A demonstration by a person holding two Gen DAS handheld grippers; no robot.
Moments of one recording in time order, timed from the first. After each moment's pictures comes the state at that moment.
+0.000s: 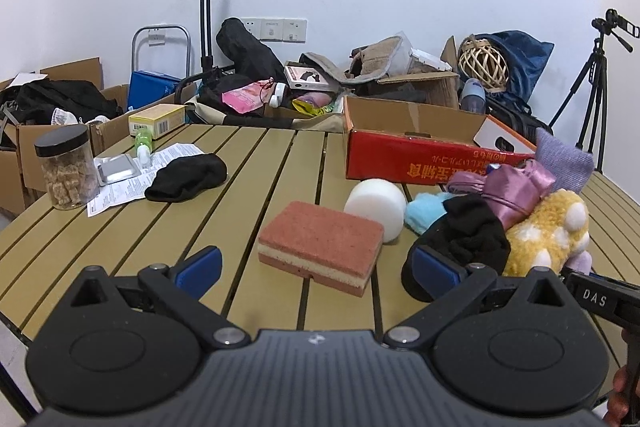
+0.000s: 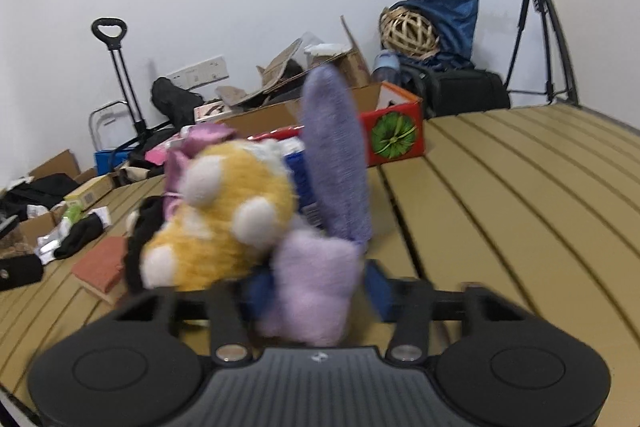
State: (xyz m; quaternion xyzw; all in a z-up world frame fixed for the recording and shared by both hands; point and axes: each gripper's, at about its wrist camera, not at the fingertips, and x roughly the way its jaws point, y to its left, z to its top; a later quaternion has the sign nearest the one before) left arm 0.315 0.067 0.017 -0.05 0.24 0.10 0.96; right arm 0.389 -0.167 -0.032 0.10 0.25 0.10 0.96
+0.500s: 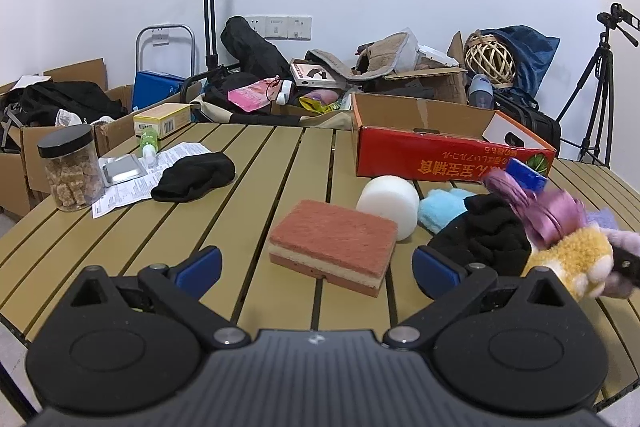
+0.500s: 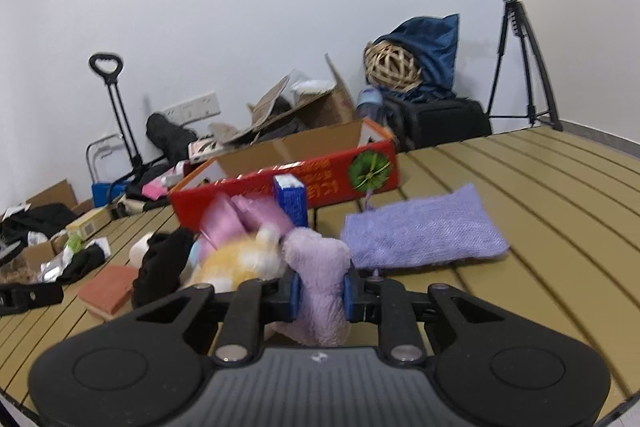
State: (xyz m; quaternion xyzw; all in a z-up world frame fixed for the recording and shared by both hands) left arm 0.324 0.075 0.013 -0.04 0.25 0.10 0.96; right arm 0.361 -0.193 -0.014 0.11 0.20 0.08 0.97
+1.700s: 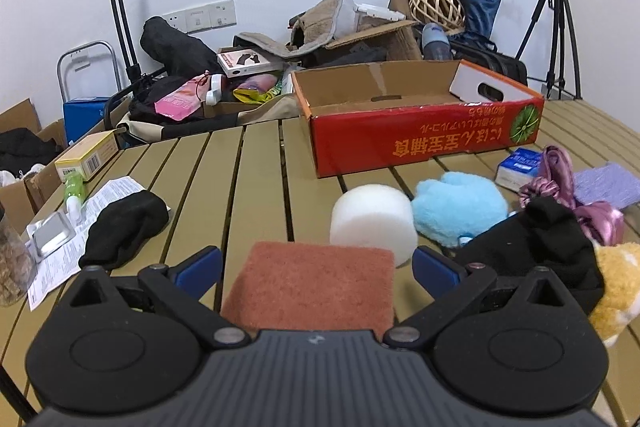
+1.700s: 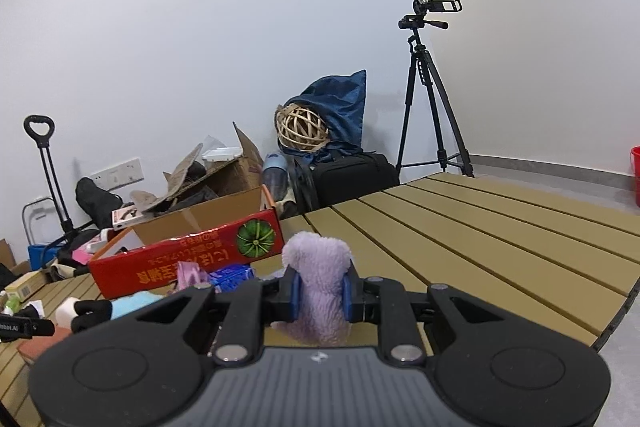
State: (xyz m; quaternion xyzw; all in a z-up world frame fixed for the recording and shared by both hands) left arm 0.420 0.079 -0.003 0.05 0.29 0.01 0.95; right arm 0.333 -0.261 -0.008 0.13 0.13 -0.05 0.98
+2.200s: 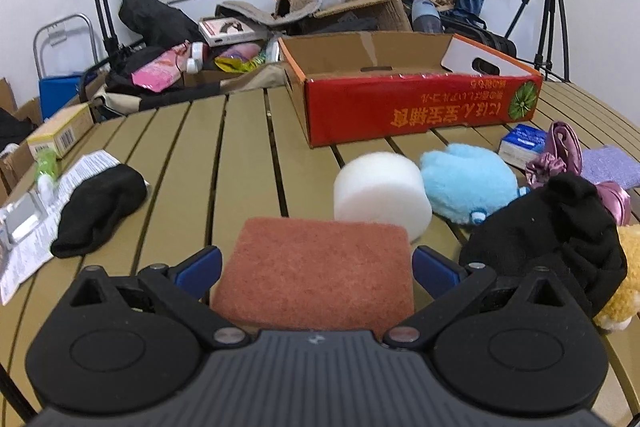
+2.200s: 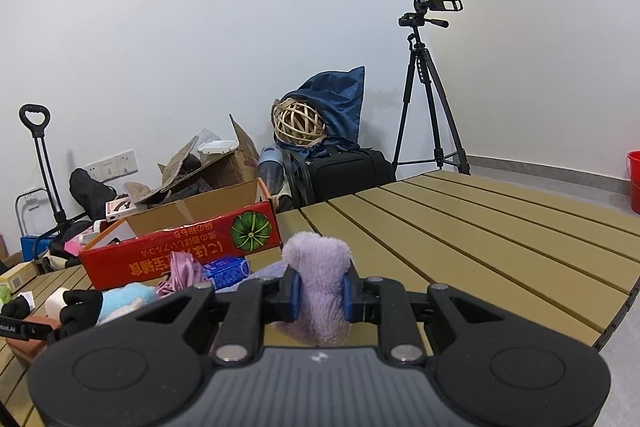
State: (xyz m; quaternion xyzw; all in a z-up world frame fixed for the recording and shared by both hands) left arm 0.437 0.097 -0.021 0.03 0.33 -0.03 0.94; right arm 0.338 -0.253 -0.013 0.12 0.13 -0.06 0.98
